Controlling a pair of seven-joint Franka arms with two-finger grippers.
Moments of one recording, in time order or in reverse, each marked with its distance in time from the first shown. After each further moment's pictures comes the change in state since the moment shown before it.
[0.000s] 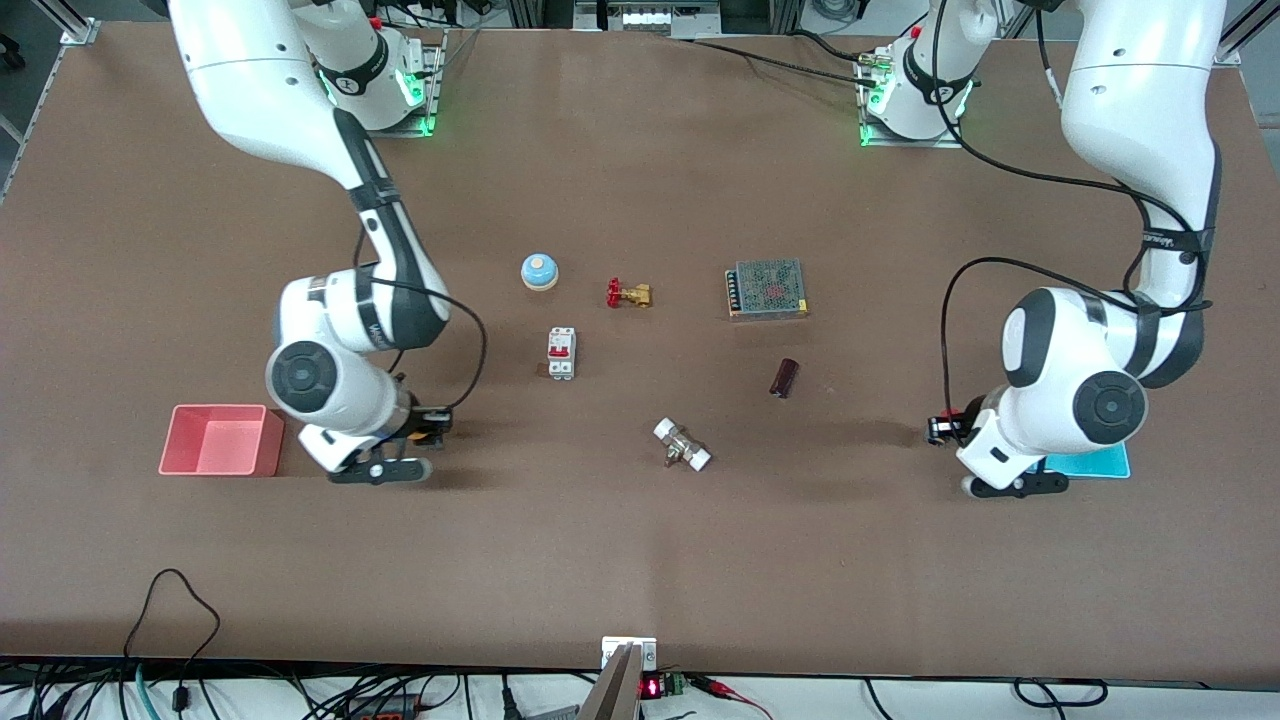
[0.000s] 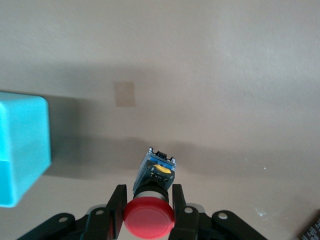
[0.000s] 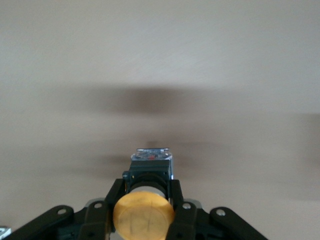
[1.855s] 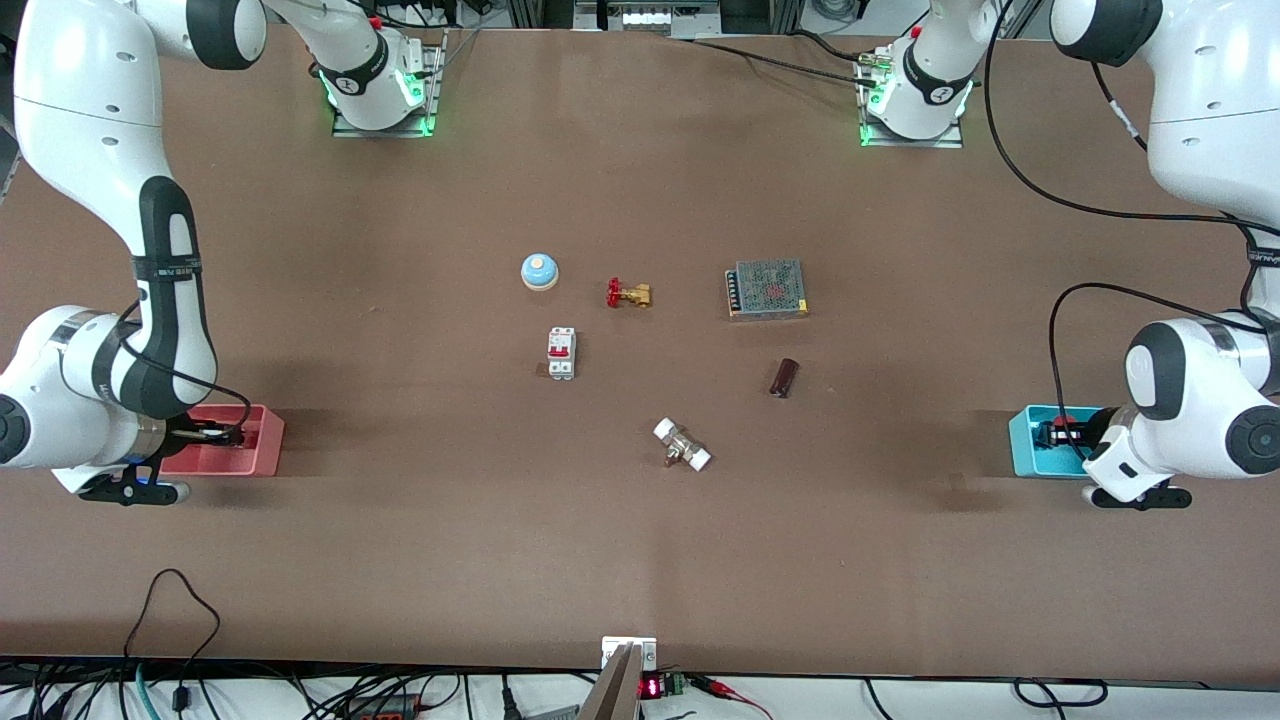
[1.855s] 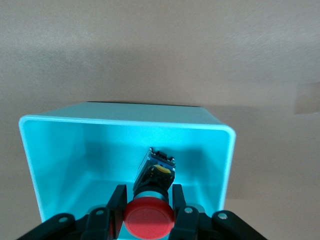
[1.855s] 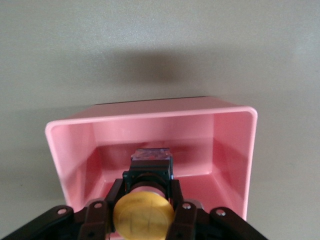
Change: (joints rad) left arm 0.229 0.138 0.013 0.116 0.107 -0.044 0.272; right arm -0.335 0.119 -0.098 0.112 0.007 -0.134 -0.319
